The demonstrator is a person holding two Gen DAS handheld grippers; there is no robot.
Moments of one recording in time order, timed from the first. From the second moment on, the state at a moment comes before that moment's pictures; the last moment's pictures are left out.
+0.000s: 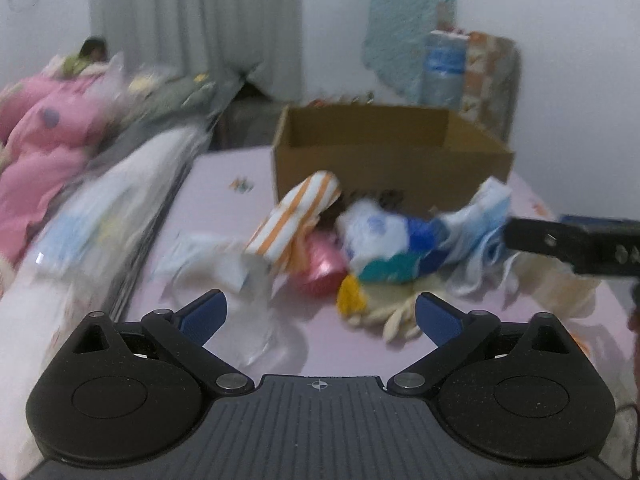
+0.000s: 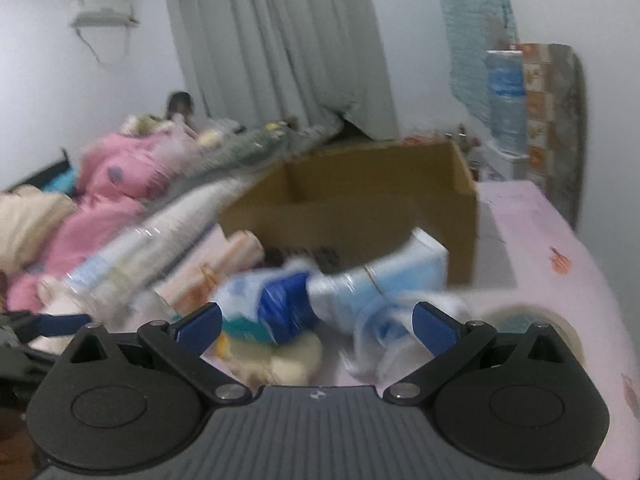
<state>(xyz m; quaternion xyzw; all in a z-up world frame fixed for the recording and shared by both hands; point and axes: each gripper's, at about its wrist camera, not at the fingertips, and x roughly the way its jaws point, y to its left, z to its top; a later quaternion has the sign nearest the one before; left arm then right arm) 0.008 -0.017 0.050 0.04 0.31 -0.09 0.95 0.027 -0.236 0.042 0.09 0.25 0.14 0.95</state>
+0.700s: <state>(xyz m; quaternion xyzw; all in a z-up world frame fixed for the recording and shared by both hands) 0.086 -0.061 0.027 0.04 0.37 -0.15 0.92 0.179 -0.215 0.037 0.15 0.44 0.25 0.85</state>
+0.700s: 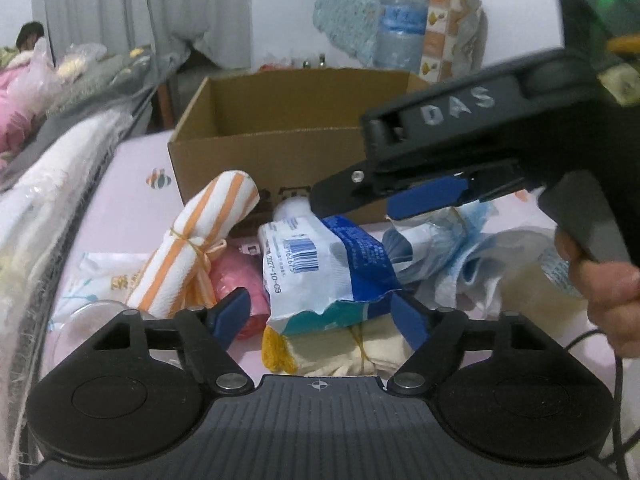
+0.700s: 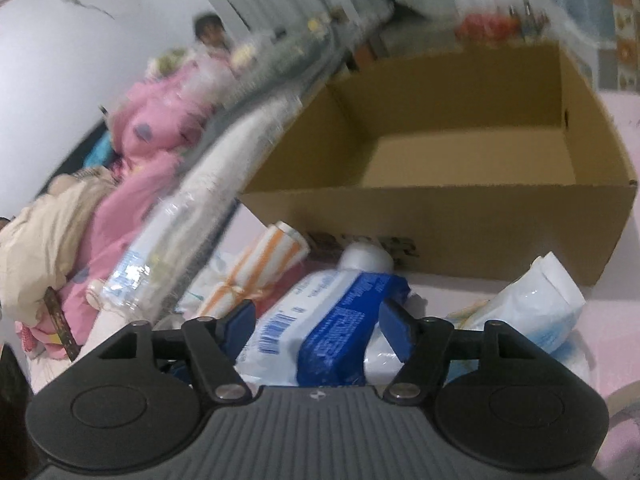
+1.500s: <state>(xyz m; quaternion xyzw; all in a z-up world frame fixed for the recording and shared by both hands) 0.096 -0.072 0.018 0.01 0.39 -0.16 0.91 0.230 -0.171 0.041 0.09 0.55 0.30 0.78</state>
